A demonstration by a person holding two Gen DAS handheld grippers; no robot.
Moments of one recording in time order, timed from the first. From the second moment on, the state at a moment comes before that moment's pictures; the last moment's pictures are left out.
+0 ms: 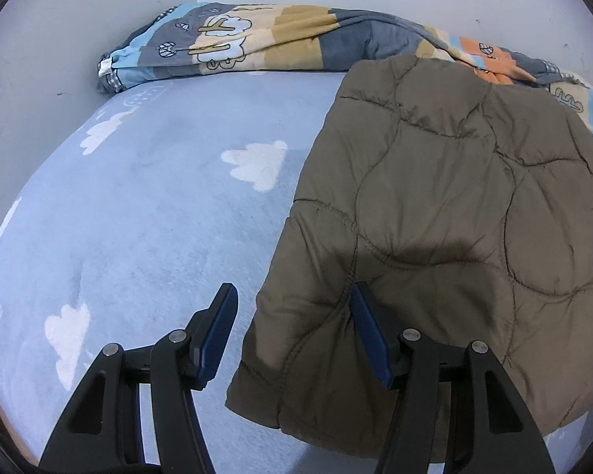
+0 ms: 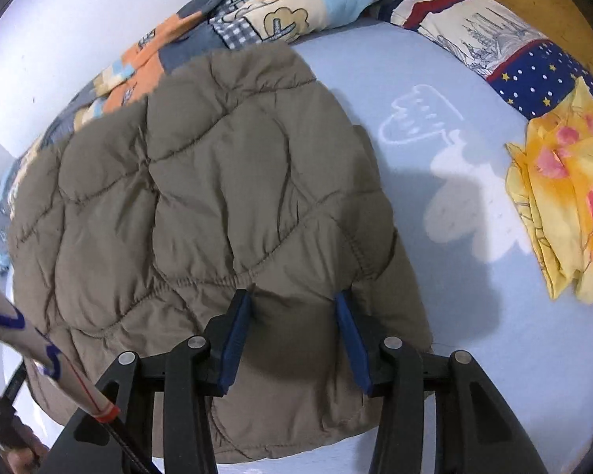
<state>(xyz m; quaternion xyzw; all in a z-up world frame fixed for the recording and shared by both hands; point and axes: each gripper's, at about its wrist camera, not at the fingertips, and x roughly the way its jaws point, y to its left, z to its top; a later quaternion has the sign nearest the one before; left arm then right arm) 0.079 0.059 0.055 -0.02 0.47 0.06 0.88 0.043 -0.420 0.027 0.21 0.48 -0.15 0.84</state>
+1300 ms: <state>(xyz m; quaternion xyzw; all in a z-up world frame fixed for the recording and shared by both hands) 0.056 0.134 0.045 -0.22 0.53 0.00 0.82 -0.031 -0.483 0.005 0.37 0.47 -0.11 0.79</state>
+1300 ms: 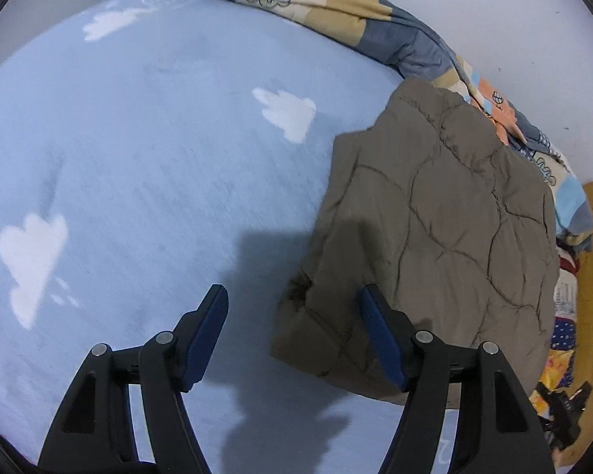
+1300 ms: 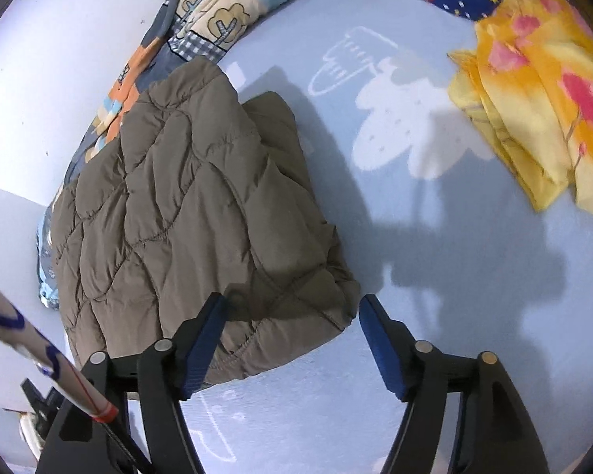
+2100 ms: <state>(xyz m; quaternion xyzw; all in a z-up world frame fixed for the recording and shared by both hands) 0.066 0.134 0.001 -0.37 0.52 -0.05 0.77 -0.020 -0.484 -0.049 0.52 0.41 -0.07 0.74</state>
